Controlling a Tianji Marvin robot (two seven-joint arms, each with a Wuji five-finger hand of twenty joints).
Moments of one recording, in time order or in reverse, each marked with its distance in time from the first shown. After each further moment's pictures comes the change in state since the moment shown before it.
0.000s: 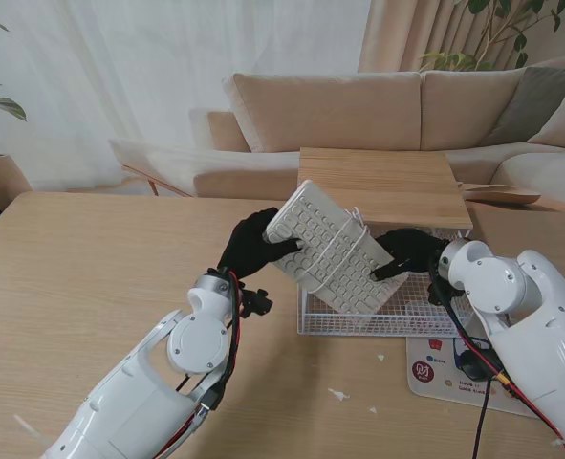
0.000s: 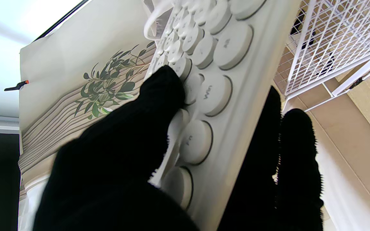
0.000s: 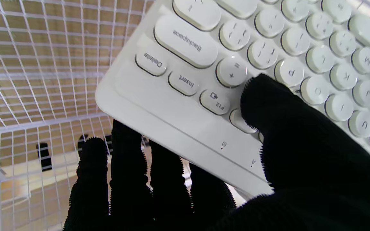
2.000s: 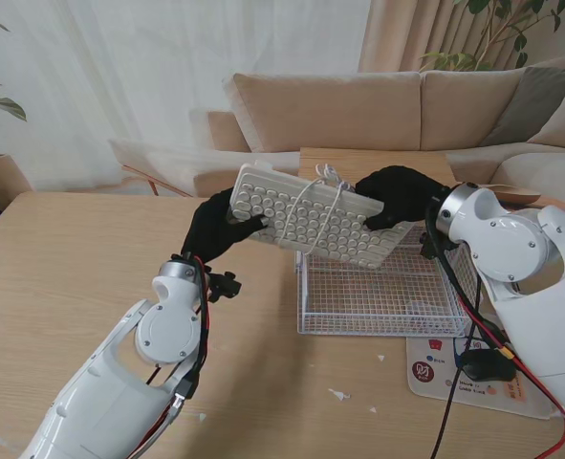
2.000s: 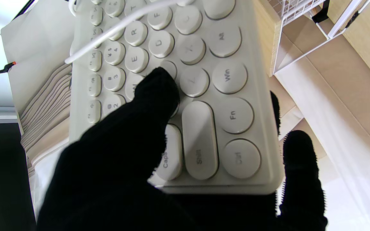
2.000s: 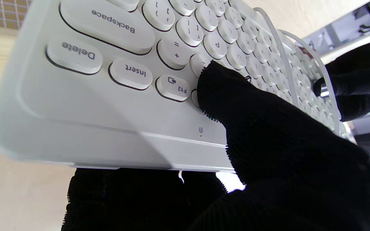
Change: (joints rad) left arm 0.059 0.032 -0.141 -0.109 0.068 0.059 -0.007; right arm 0.064 -0.002 0.043 -0.244 0.018 -0.056 0.025; left_hand 0.001 0.041 -0.073 0.000 -0.009 -0.058 0.010 -0.182 -0.063 0.001 -0.123 -0.118 -0.129 0.023 -0.036 -0.051 -0.287 0.049 -0.064 0.003; right_hand 0.172 -0.130 0.161 -0.052 0.118 0.160 0.164 -0.073 0.225 0.131 0.075 0.123 0.166 0.074 0.216 0.106 0.086 0.021 0.192 -0.050
